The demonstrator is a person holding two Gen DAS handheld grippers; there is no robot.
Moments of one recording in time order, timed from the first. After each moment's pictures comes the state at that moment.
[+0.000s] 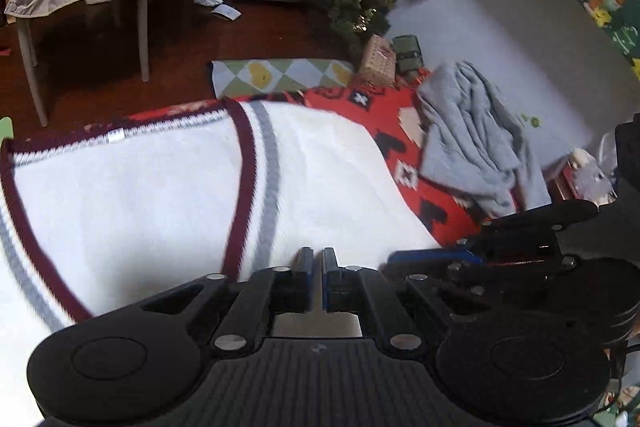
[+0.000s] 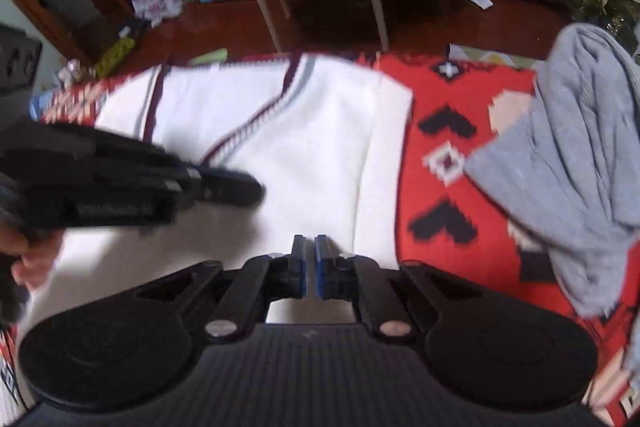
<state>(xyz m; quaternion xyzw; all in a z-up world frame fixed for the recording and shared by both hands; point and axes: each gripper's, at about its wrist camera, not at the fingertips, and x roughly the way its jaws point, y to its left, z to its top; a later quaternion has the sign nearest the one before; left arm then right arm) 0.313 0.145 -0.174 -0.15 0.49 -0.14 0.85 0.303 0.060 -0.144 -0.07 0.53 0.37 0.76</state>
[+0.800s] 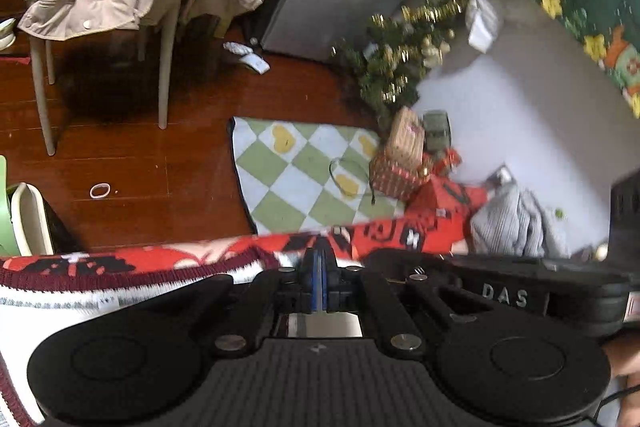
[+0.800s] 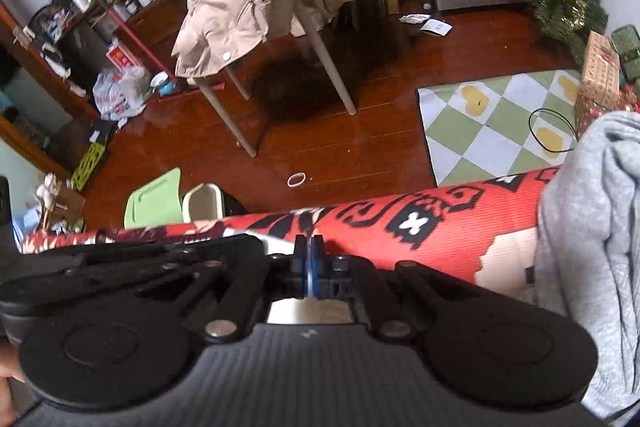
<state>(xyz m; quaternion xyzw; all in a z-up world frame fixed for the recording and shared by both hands) 0.390 0.164 -0.176 -0.21 0.41 -0.09 0.88 0.418 0.087 -0.171 0.04 0.49 0.30 0.81</state>
